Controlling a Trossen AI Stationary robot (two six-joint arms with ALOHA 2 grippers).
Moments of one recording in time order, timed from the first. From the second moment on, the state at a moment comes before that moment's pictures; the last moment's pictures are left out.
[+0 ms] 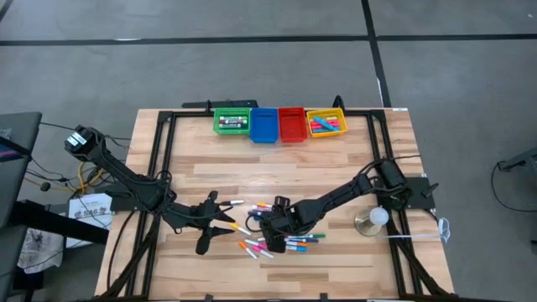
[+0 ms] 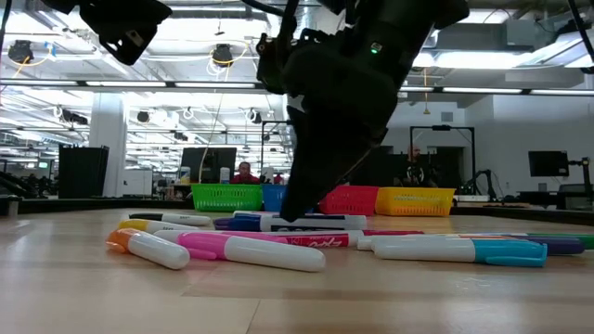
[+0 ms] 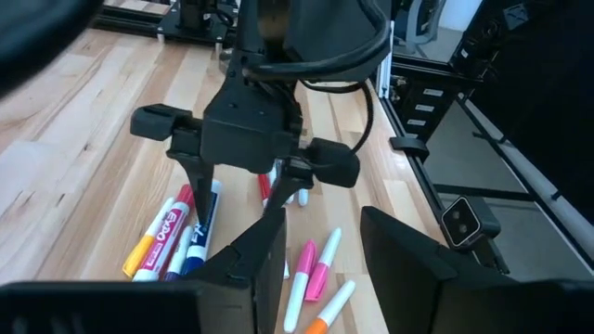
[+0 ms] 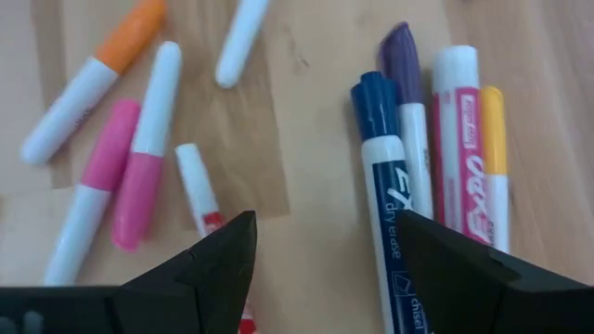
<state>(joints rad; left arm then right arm) -0.65 1.15 0.56 0.20 -0.44 -0.35 0.35 2.10 1.43 -0.46 0.22 0.38</state>
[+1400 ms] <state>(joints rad) -0.65 1.15 0.56 0.20 -0.44 -0.35 0.33 2.09 1.47 -0.55 0.13 0.39</state>
